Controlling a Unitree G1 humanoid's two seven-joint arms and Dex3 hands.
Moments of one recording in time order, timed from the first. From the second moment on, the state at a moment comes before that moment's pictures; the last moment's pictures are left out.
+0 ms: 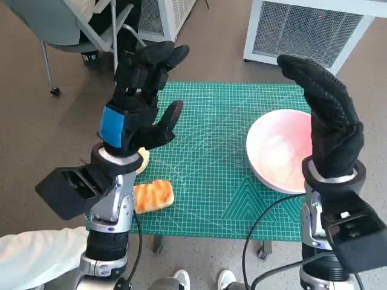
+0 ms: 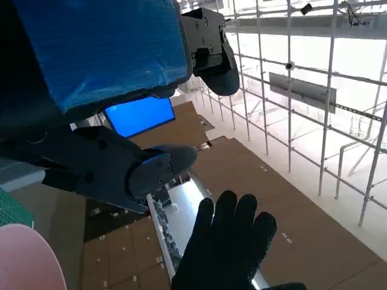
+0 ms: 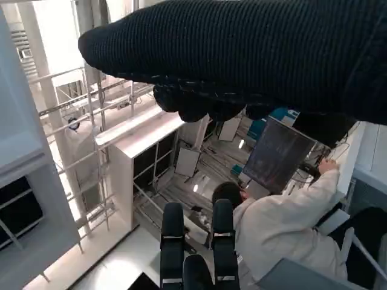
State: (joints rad) left arm -0.55 0.08 0.05 0.06 -0.27 -0.35 -0.35; right arm -0.53 -0.18 -0.09 0.03 0.08 -0.61 0.17
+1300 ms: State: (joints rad) left arm -0.53 0.08 0.05 0.06 -0.27 -0.35 -0.33; right arm -0.57 -0.39 -0.41 0.76 0.05 -0.80 -0.08
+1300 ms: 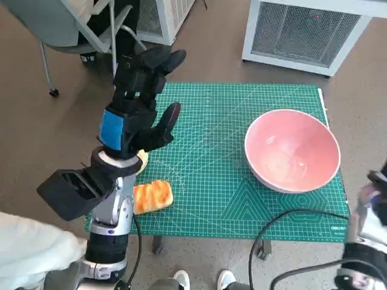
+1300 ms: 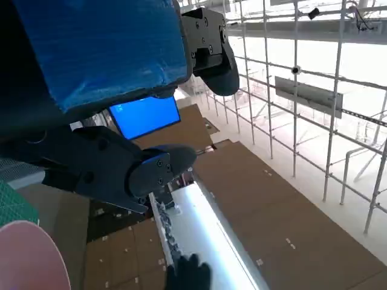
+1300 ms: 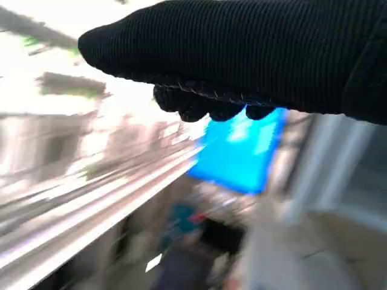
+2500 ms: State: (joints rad) left arm -0.51 0.11 0.06 0.03 -0.25 -0.34 -0.32; right arm -0.69 -0.31 -0.42 1.27 0.16 -0.52 0.02
